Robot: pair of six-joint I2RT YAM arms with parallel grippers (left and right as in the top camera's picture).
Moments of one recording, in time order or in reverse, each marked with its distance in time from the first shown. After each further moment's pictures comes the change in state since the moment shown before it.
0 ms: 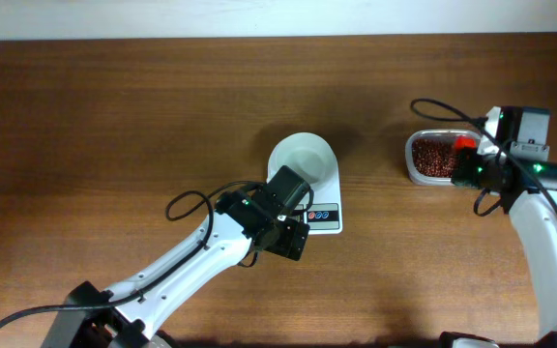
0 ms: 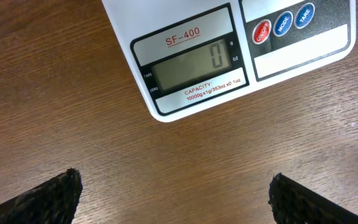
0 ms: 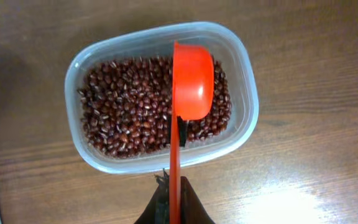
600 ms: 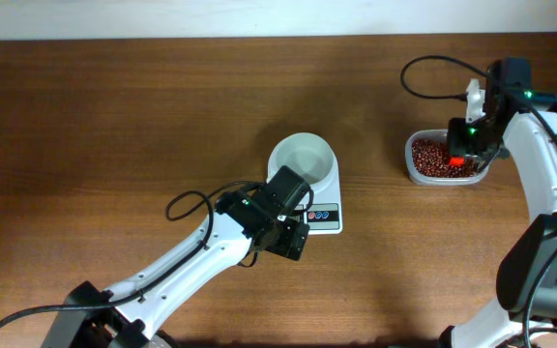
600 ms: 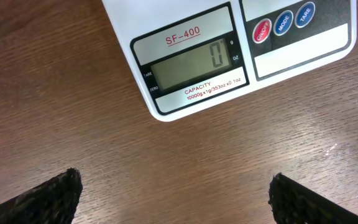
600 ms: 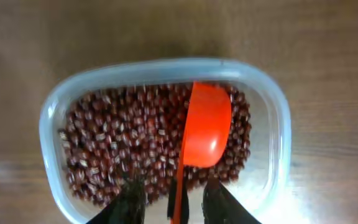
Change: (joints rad) left arm 0.000 0.000 0.000 0.000 0.000 0.000; right arm 0.000 0.433 0.410 -0.217 -0.034 -0.122
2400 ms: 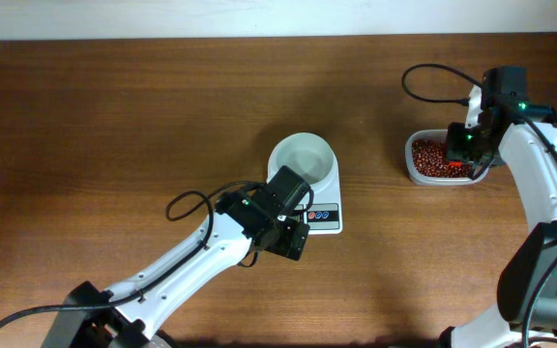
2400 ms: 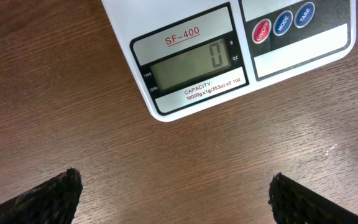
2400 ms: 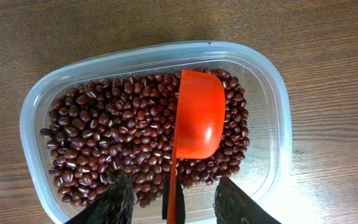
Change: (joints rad) left arm 0.000 0.000 0.000 0.000 0.000 0.000; right arm 0.010 -0.049 -0.099 0.071 0.040 0.083
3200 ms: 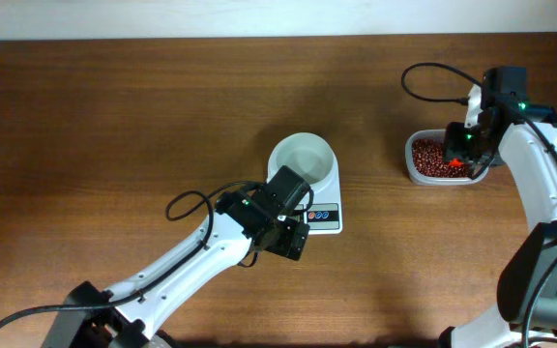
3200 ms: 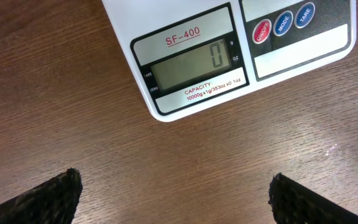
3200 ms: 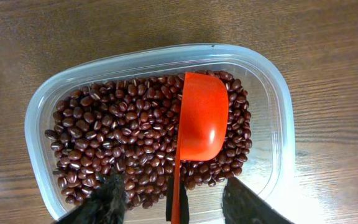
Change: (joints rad) left arm 0.000 0.000 0.000 0.000 0.000 0.000; right arm 0.001 0.000 0.000 0.004 -0.006 -0.001
